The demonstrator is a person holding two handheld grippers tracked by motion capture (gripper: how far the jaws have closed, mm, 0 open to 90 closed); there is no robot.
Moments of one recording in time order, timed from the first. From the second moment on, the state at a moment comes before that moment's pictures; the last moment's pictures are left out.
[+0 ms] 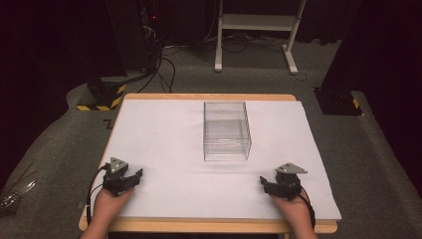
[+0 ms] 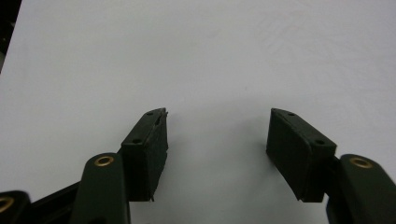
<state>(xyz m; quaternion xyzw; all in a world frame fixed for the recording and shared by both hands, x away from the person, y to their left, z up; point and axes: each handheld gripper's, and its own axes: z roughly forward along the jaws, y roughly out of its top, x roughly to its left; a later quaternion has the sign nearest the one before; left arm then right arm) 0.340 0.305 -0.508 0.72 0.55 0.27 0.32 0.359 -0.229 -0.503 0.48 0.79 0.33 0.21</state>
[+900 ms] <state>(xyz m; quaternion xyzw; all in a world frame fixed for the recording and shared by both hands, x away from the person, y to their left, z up) 0.340 0.305 -0.508 0.72 0.55 0.26 0.32 0.354 -0.229 -0.491 0.46 0.77 0.37 0.22</state>
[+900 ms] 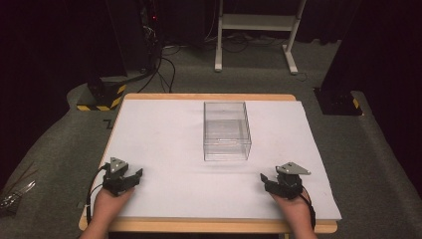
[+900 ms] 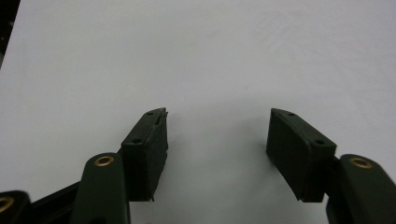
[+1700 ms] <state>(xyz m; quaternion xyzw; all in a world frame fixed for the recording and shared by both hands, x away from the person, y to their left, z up) 0.341 0.306 -0.507 0.72 0.55 0.26 0.32 0.348 -0.208 -0.482 0.41 0.78 0.41 0.23</state>
